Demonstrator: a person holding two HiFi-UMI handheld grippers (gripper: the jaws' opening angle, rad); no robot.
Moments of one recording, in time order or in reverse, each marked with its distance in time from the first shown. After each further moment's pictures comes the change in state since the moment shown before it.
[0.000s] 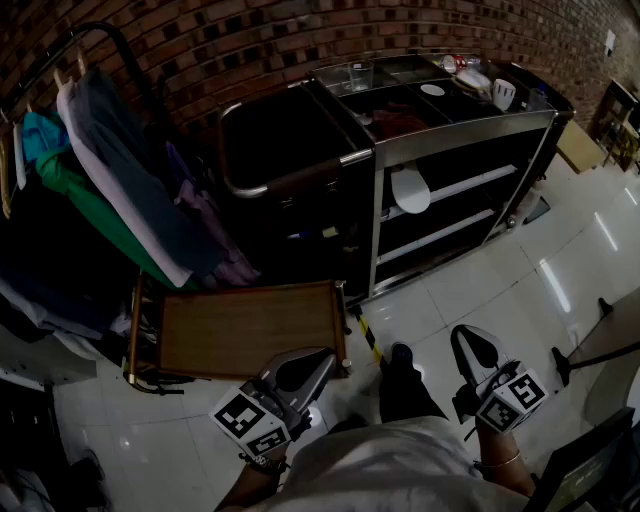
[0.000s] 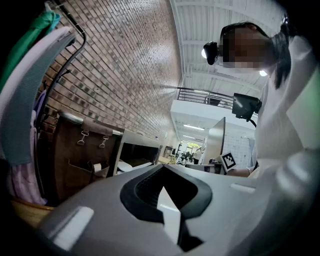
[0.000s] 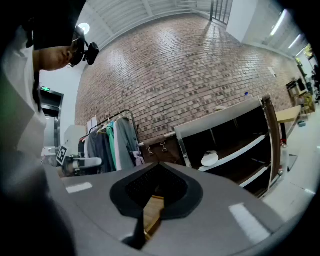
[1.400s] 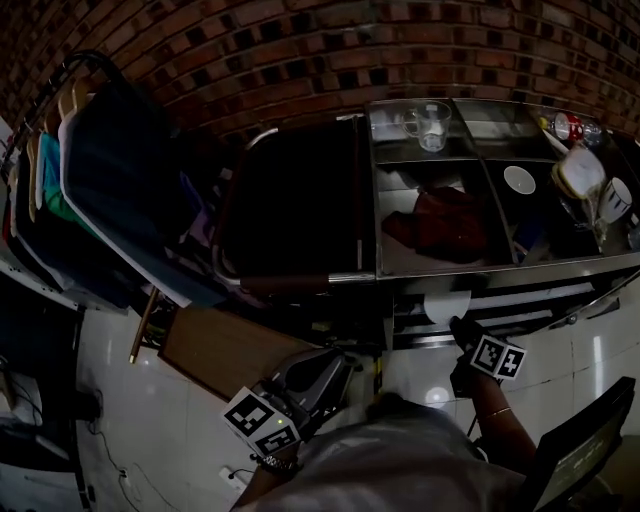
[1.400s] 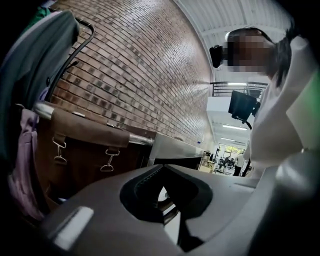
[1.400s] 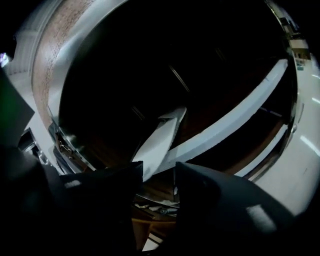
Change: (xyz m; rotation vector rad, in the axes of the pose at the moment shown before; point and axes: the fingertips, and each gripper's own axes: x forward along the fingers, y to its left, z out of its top) left arm 0.239 0.150 0.039 -0.062 -0.035 0.383; right arm 0.267 -0.375 -0.091 0.416 0.477 -0.049
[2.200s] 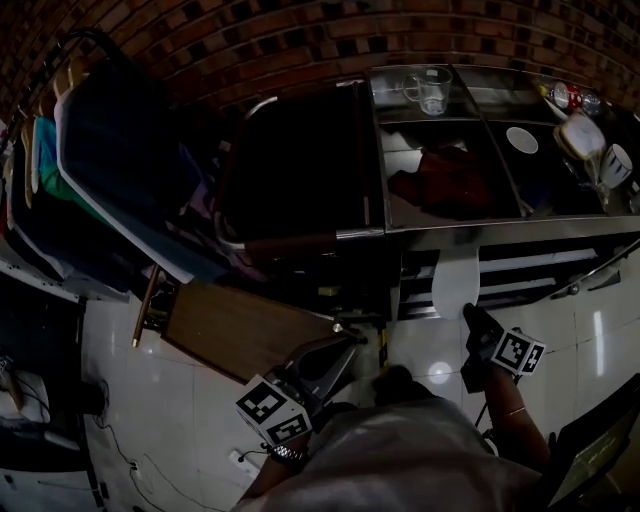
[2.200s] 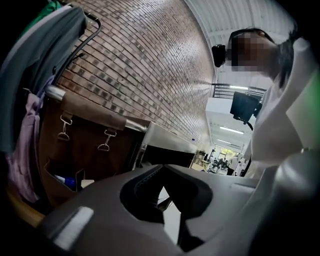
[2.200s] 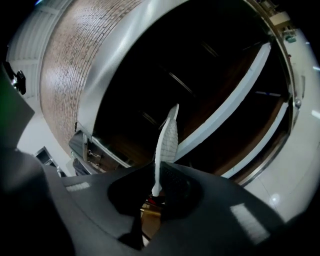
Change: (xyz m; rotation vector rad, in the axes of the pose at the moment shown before) left arm -0.023 -0.018 -0.033 -0.061 0.044 -0.054; right arm -0.057 0.045 -0.020 0.120 -0.068 0.152
